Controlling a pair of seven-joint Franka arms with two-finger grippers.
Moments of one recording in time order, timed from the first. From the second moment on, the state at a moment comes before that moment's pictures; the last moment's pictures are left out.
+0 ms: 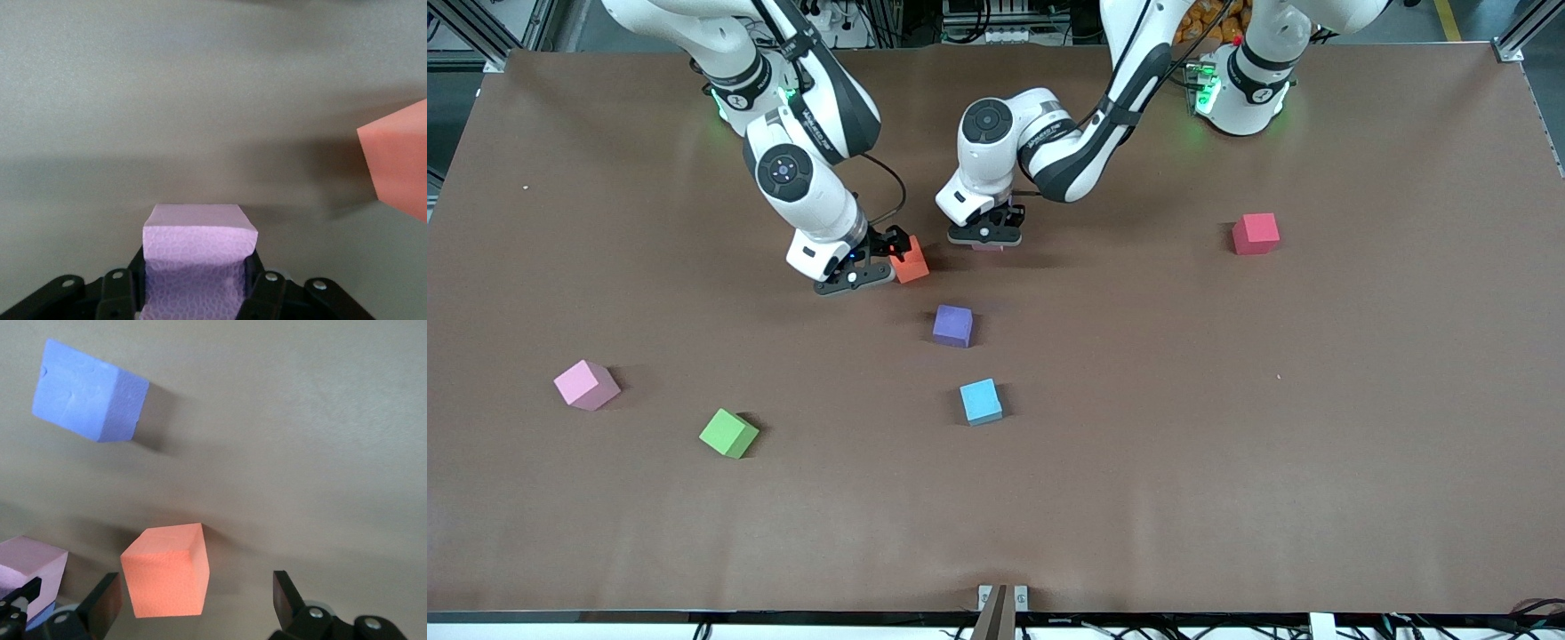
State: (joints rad) left arm -0.89 0.57 -0.17 -1.89 0.03 2.48 -1.00; right arm 0.54 0.18 0.04 -2.26 0.20 2.39 0.21
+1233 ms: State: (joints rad) left arm -0.88 0.55 0.02 -1.75 0.03 2.49 -1.04; right arm 0.63 0.28 0.05 -2.32 0.21 2.59 0.20
